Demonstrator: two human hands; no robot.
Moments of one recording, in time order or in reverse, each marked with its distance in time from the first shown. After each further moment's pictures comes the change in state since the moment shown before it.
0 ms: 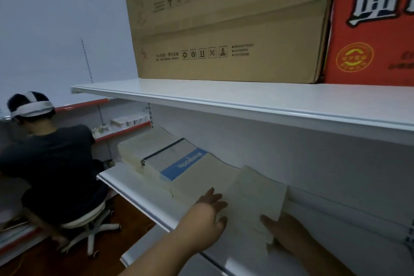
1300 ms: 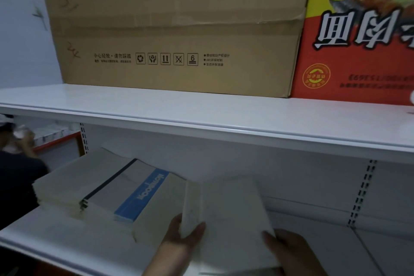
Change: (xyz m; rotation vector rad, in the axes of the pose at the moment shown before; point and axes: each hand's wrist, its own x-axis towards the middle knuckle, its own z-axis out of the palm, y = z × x) left_hand 0.042 -0.059 0.014 -1.247 0.112 -0.249; right_hand -0.051 -0.033 -0.002 0.229 0.285 0.015
